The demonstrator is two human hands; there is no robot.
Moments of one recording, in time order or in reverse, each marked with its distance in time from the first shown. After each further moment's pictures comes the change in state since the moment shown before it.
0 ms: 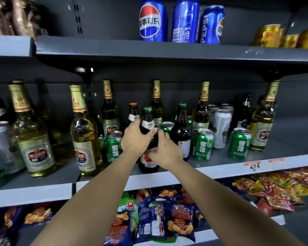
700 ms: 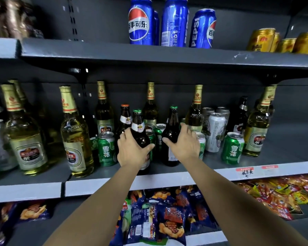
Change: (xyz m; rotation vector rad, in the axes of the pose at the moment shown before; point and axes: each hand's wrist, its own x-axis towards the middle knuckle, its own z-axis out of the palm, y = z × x) left_hand -0.033 0.011 0.026 0.108 0.044 -0.170; right_hand 0.017 0.069 -0.042 -0.083 0.206 0.148
